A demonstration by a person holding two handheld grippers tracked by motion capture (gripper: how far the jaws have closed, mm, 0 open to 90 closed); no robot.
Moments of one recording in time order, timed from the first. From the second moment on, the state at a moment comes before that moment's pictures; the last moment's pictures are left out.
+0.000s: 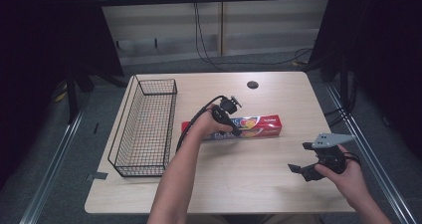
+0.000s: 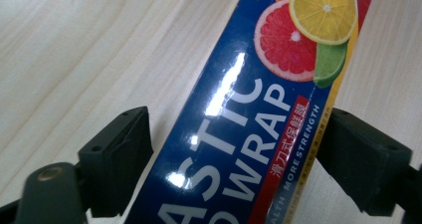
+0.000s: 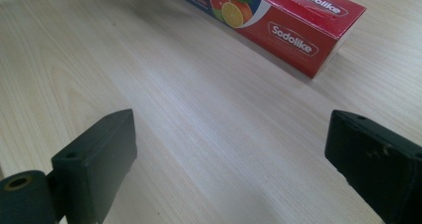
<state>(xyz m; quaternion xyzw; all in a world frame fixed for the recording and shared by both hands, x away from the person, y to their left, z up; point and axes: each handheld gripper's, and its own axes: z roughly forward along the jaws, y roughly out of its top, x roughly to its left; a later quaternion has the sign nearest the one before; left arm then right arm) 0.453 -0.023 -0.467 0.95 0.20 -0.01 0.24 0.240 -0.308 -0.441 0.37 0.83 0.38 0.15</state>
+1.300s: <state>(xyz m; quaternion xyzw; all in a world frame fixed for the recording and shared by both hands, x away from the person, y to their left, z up) 0.429 -0.025 -0.432 0.94 0.28 0.02 0.19 0.241 -0.307 -0.441 0.38 0.83 0.38 0.15</state>
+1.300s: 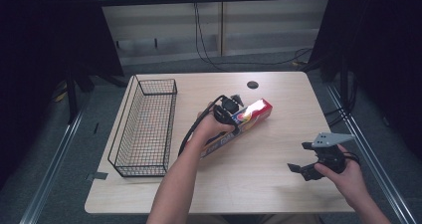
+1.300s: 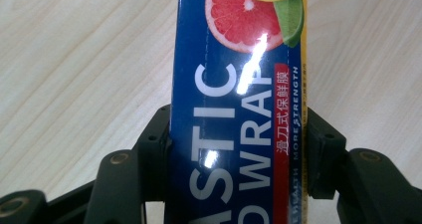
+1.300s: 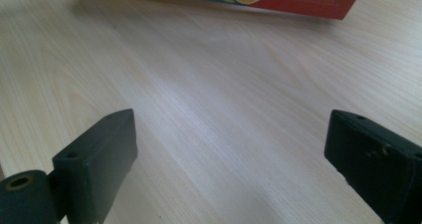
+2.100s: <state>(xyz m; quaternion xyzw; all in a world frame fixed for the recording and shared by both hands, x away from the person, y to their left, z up) 0.426 0.017 -0.373 0.91 0.36 0.04 0.21 0.240 -0.307 -0.440 0.38 0.83 0.39 0.14</state>
